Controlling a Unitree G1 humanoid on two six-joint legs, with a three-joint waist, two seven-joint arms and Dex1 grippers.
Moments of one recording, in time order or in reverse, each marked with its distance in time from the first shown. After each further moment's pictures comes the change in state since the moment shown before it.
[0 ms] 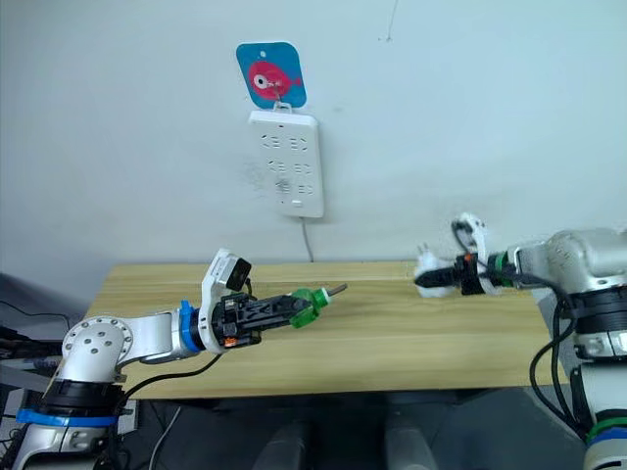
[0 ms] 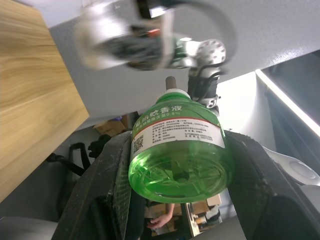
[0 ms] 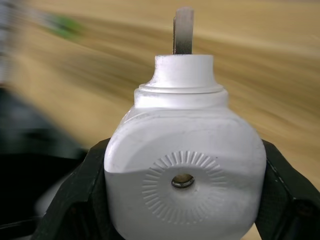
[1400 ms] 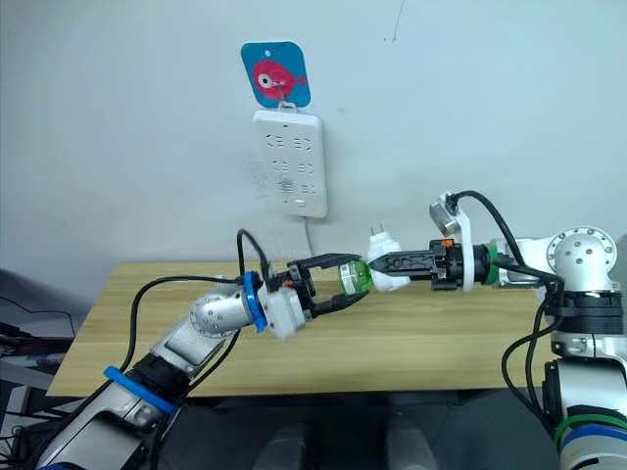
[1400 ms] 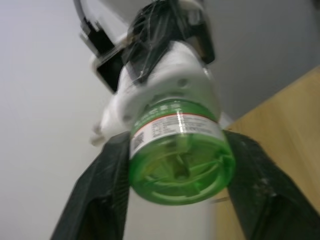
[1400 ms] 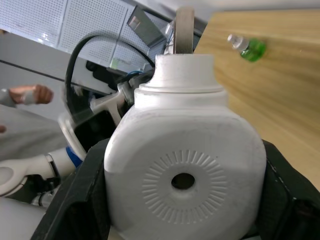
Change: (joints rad) left arm -0.182 -0.023 -0.592 -0.041 1.032 -1.407 -0.132; right arm -0.033 0.115 -0.340 -0.178 0.715 0.283 -0.043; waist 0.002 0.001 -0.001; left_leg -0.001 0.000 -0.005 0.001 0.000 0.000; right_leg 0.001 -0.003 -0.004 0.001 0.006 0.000
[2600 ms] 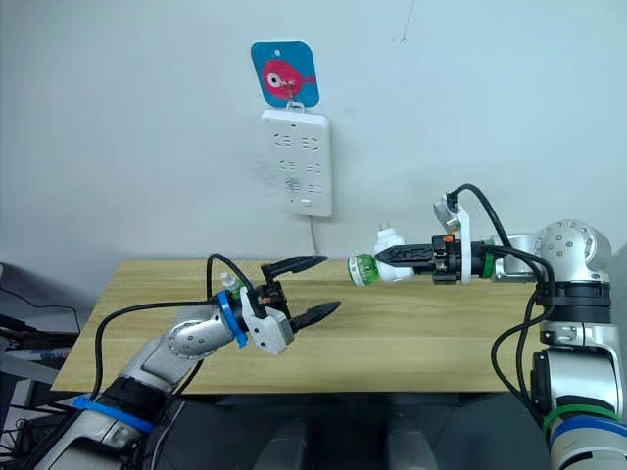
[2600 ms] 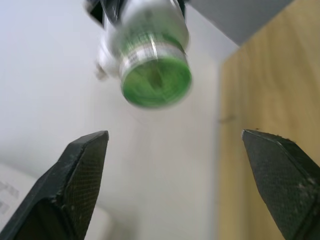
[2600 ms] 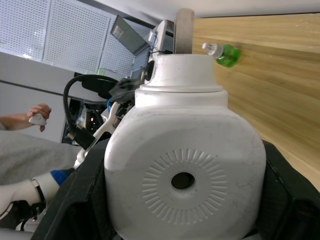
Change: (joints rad) left arm 0.059 -0.038 0.229 0.340 1.001 -0.810 0.376; right arm -0.057 0.093 -0.035 0.144 -0.279 0.033 0.139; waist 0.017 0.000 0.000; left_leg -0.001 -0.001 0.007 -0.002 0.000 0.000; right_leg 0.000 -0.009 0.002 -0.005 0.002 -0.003
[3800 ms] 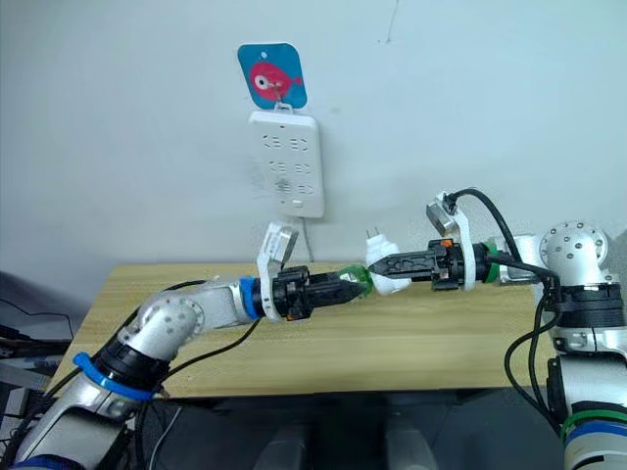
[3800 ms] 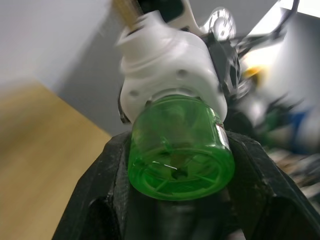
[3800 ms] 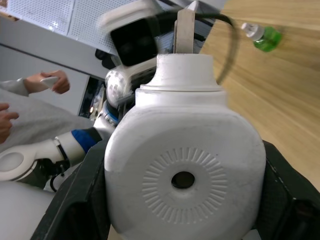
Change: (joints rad) left arm -0.174 0.008 -0.032 -0.167 -1.915 1.845 -0.360; right arm 0.022 -0.089 0.119 -0.082 0.150 -0.051 0.059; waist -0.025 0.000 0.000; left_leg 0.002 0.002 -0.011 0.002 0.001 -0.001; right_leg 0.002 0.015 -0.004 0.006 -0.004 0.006
